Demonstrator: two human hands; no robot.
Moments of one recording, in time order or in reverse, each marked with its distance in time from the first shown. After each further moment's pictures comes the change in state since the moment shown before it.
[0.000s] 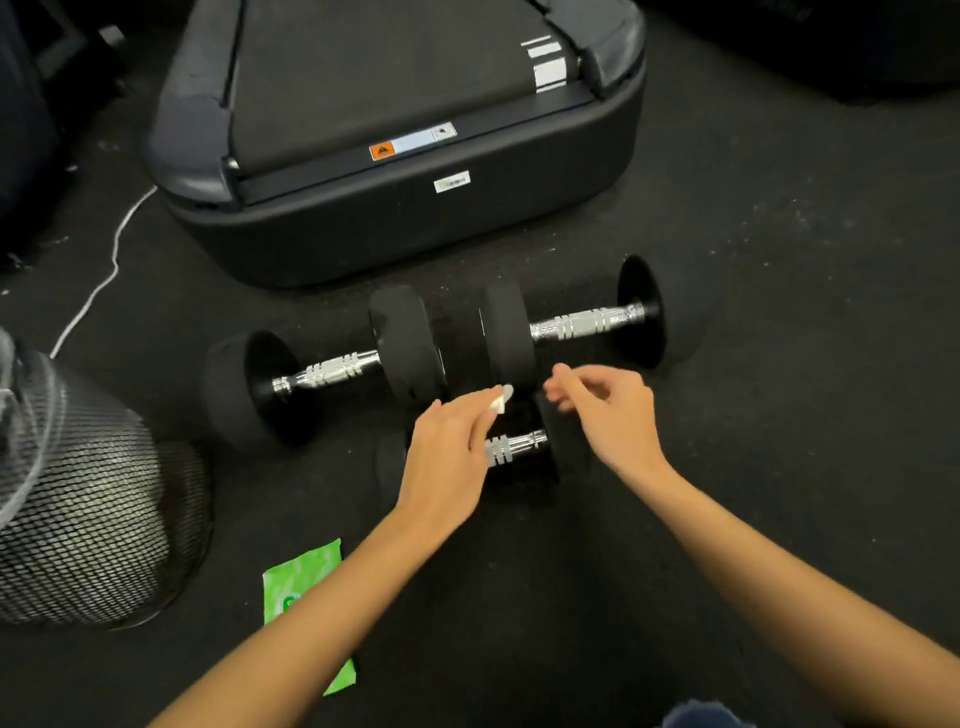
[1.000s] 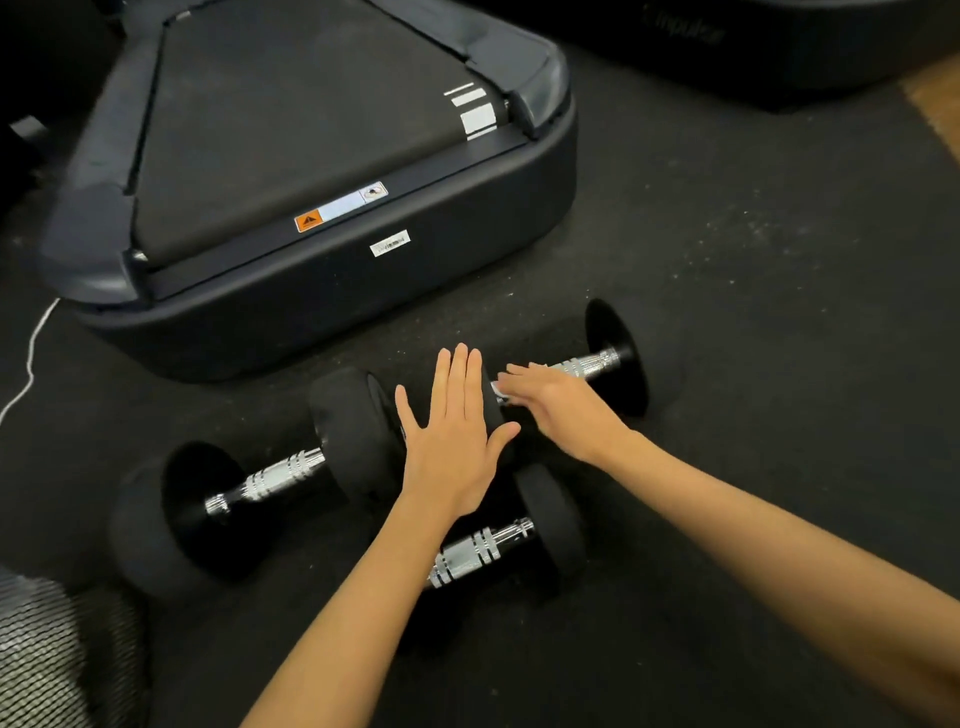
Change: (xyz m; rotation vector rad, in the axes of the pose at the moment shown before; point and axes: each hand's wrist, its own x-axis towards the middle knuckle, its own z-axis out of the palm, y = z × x) left_hand 0.117 -0.032 0.051 0.705 -0.192 0.136; right_hand 0.128 0.045 0.007 -0.766 -0.260 -0.626
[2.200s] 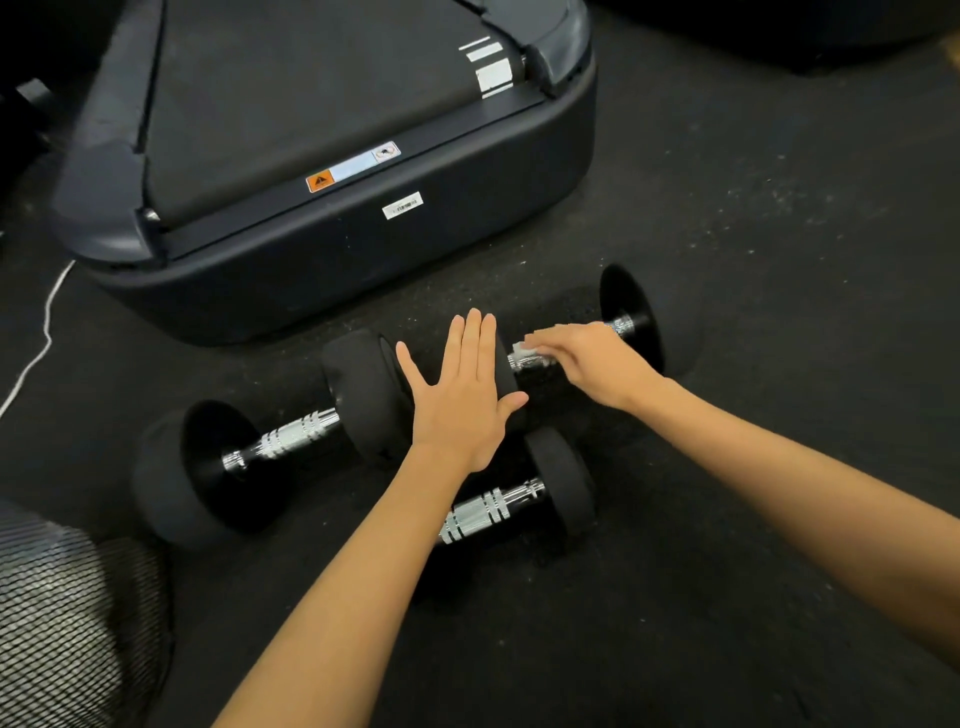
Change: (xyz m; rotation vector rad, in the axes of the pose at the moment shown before) left_hand -0.001 0.003 -0.013 0.152 -0.069 0.020; right_hand -0.001 0.018 -0.013 0.080 -0.024 0.093
